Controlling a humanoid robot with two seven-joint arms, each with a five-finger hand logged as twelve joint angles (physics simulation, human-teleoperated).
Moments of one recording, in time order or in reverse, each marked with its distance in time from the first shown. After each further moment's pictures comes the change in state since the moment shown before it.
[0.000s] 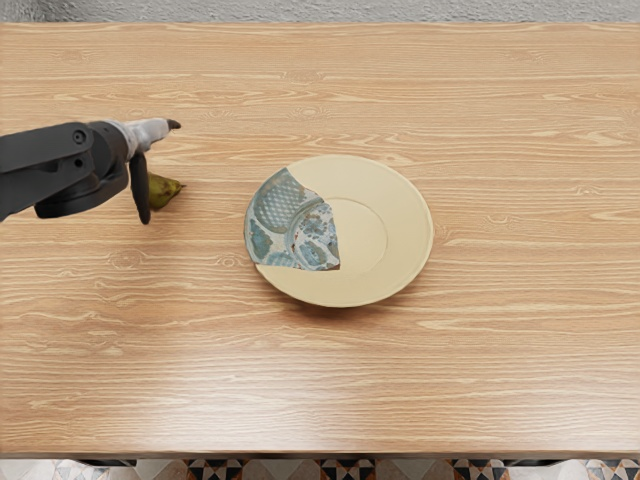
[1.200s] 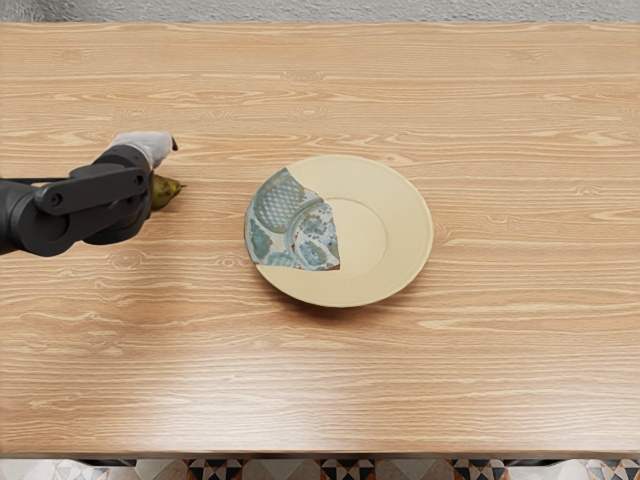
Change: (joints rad) left arm 0.043 -0.196 0.161 0.237 0.078 0.113 0.000; right arm 0.000 0.000 0.000 0.000 0.000 0.000 0.000
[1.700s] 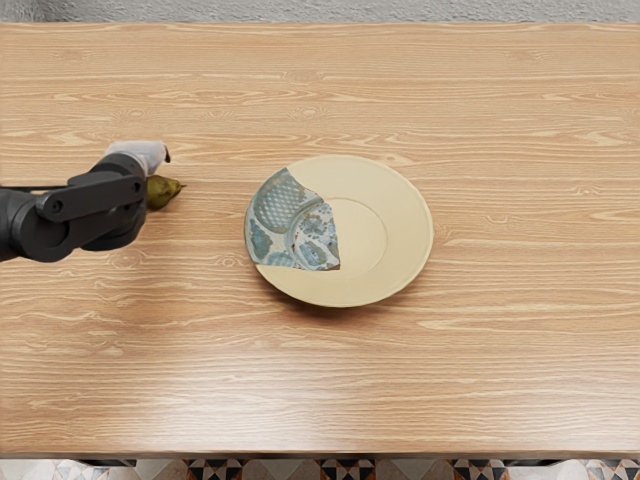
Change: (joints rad) left arm 0.028 0.000 0.005 0.028 0.000 -0.002 0.000; right arm 0.000 0.000 0.000 0.000 0.000 0.000 0.000
